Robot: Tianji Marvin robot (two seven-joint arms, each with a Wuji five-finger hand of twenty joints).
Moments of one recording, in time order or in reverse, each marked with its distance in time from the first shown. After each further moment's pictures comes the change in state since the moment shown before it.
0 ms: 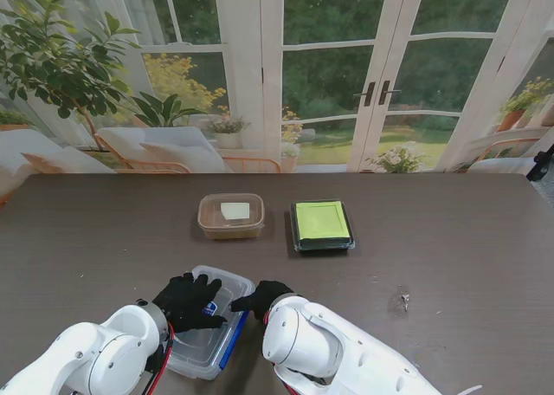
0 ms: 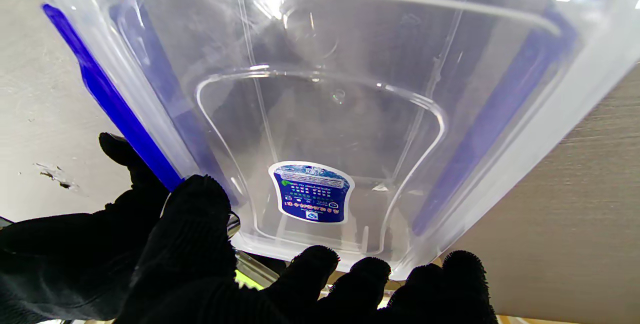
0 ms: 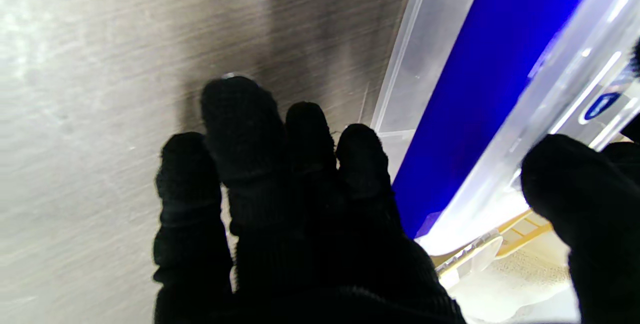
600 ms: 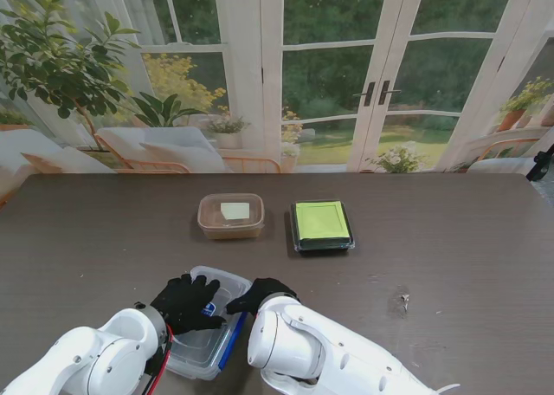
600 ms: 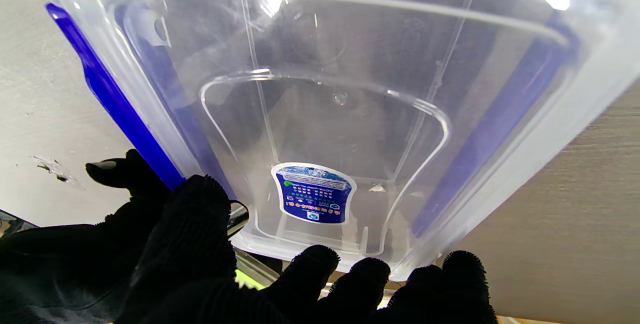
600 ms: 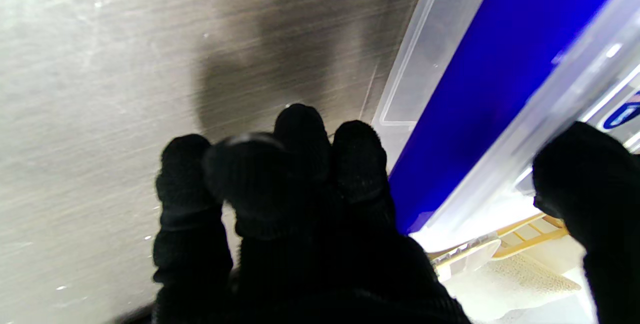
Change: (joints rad) left arm 0.023 -0.003 -0.009 -0.006 -0.005 0.013 0.024; right arm 0.056 -0.033 -0.082 0.029 -0.077 0.086 -0.016; left_hand 0.000 0.000 0.000 0.000 0.006 0.003 -0.002 0.000 0.000 0.000 -0.005 0.000 -0.001 0.004 -0.011 -0.001 0.000 0.000 0.000 0.000; right_hand -0.032 -0.133 0.135 -0.159 0.070 0.047 0.104 -0.144 0.104 0.036 0.195 0.129 0.069 -0.078 0.262 0.078 0.000 0.002 0.073 -0.033
